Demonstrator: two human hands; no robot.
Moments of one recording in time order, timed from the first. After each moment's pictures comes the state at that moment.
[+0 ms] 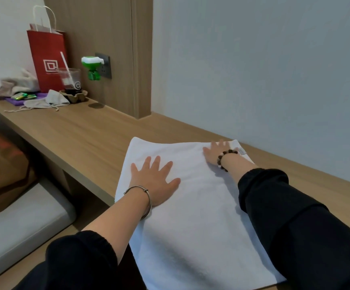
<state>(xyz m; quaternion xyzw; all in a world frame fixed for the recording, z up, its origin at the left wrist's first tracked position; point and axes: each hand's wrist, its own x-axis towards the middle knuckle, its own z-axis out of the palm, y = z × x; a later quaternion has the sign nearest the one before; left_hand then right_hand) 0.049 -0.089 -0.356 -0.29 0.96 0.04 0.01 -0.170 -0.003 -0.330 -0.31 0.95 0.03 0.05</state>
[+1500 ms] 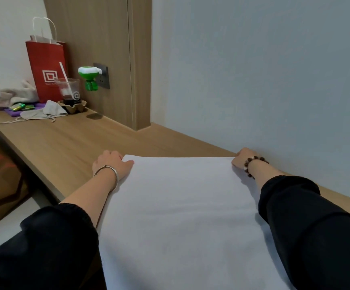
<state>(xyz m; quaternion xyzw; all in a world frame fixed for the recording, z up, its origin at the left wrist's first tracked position) 0.011 -0.234 -0.357 -0.51 0.84 0.12 -0.13 -0.257 0.013 -0.317 -0.21 0.96 -0.14 0.09</state>
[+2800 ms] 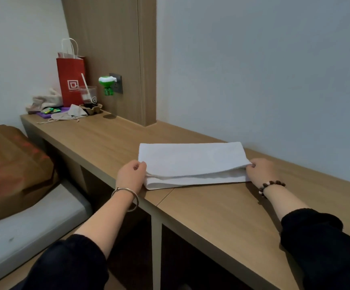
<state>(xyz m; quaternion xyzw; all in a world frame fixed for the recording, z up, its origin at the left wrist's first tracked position) 0.110 -0.078 -0.339 -0.43 0.77 0.38 -0.30 -0.153 0.155 -0.333 -0.24 0.93 -0.26 -0.06</state>
